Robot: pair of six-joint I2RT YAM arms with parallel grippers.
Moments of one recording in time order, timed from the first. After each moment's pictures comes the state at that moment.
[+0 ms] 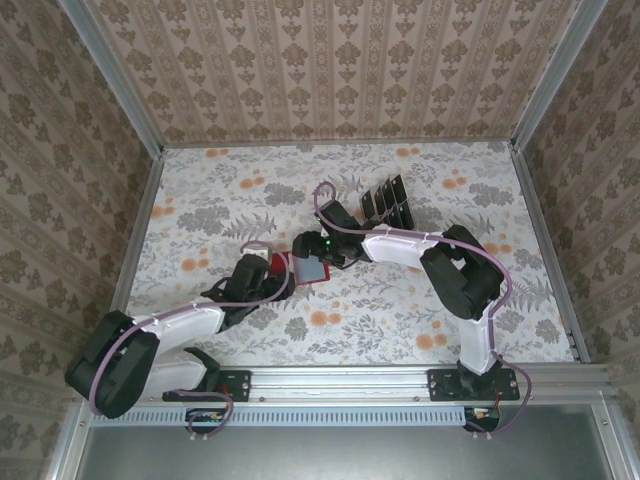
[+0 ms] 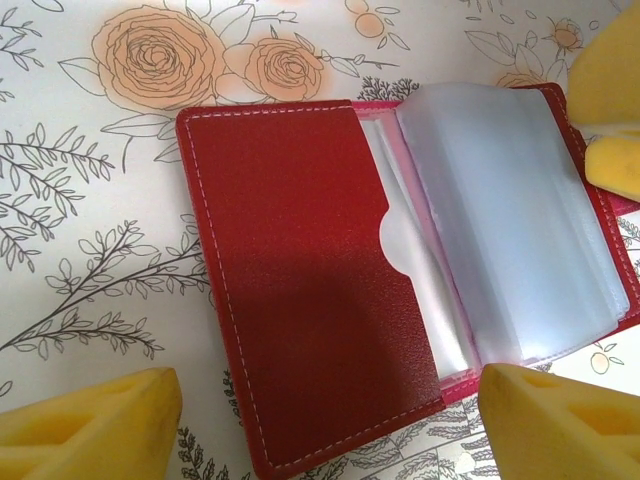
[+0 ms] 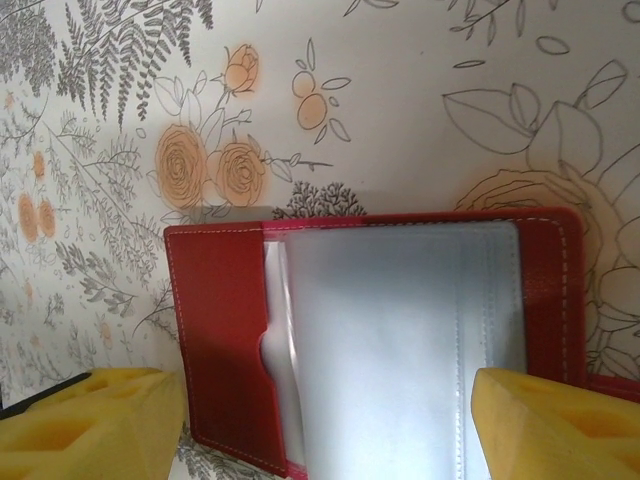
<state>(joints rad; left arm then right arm) -0.64 1.21 0.34 0.09 -0.08 -0.53 0.72 1.97 1.27 -0.19 -0.24 0.86</state>
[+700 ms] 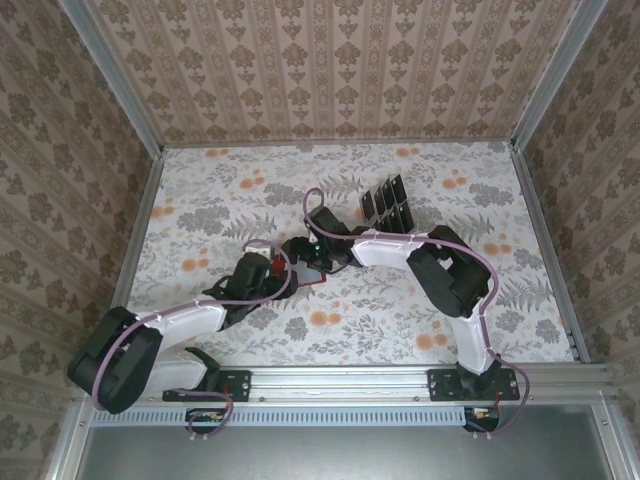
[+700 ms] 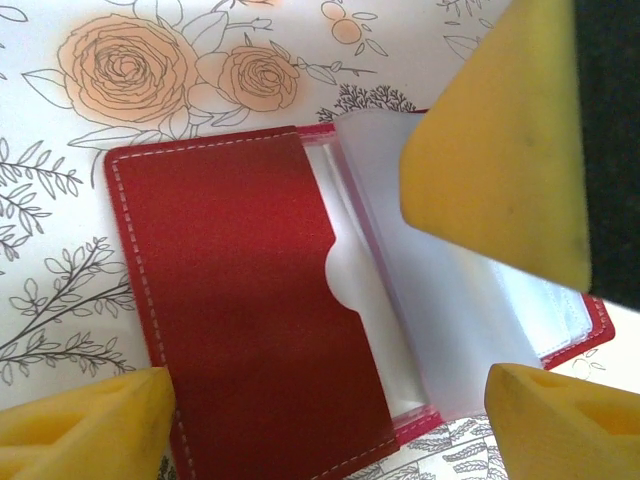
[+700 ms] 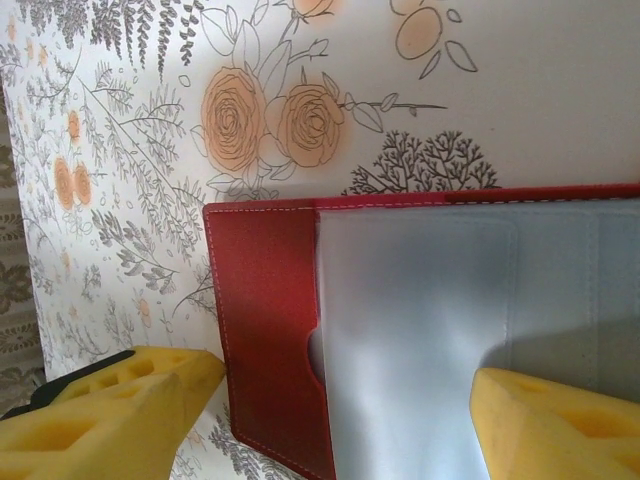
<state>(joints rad) -0.64 1.24 0.35 0.11 -0.06 -0.52 0.76 2.04 1.30 -0.11 -0.30 0.92</state>
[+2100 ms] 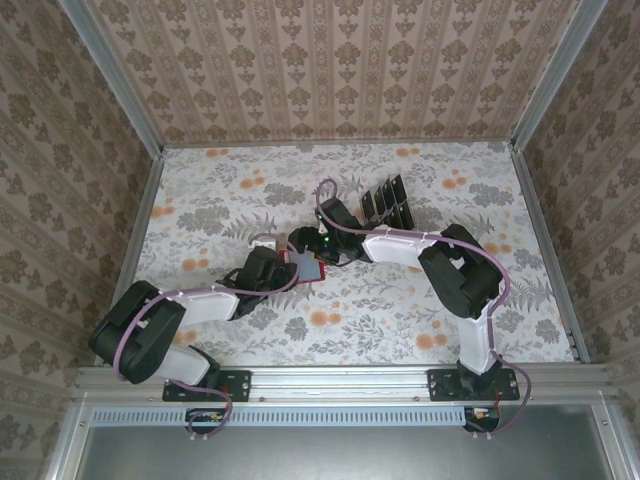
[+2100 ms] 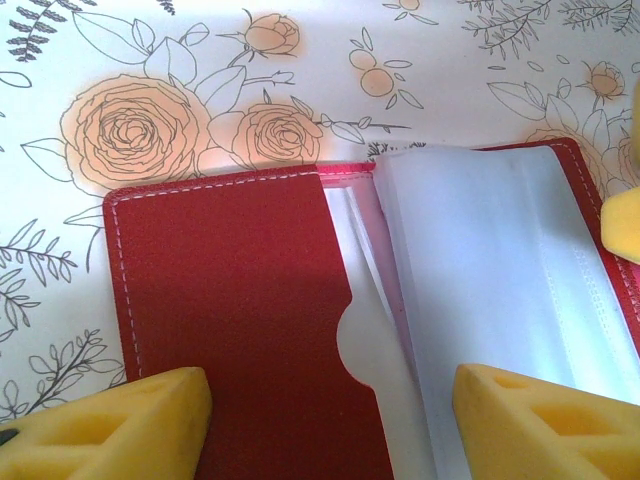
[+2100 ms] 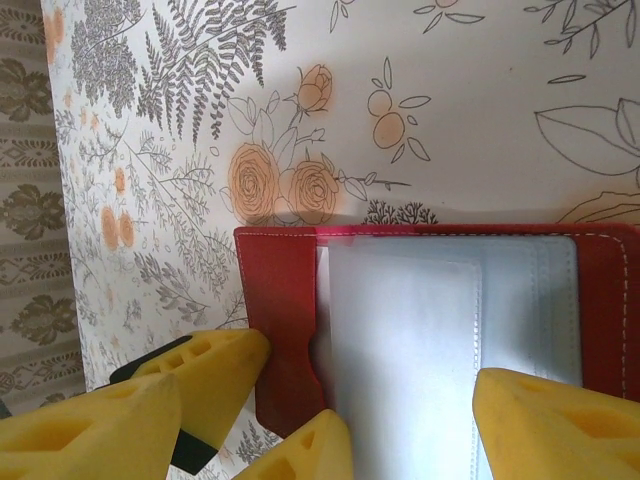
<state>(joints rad) -0.65 1.42 0.41 0.22 -0.15 -0.52 0.71 1.98 1.25 -0.06 -0.31 0.95</state>
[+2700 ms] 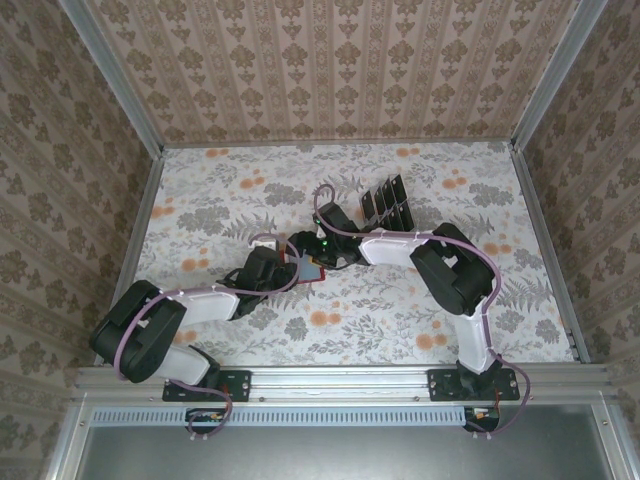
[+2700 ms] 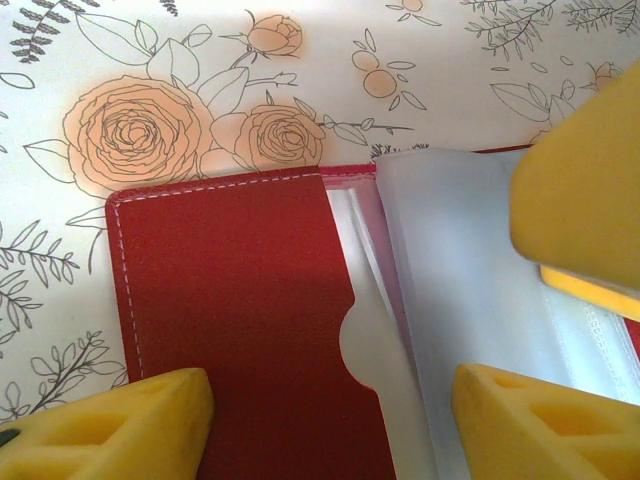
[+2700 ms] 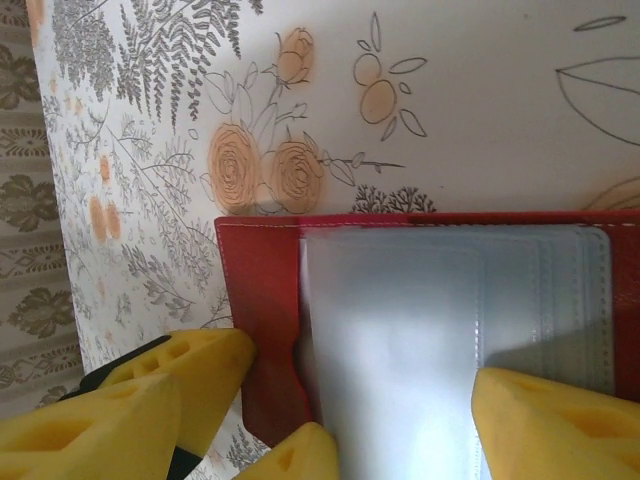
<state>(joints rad) -0.65 1.42 0.41 0.22 -0.15 -0.52 0.72 2.03 1.24 -0.01 -0.34 0.97</state>
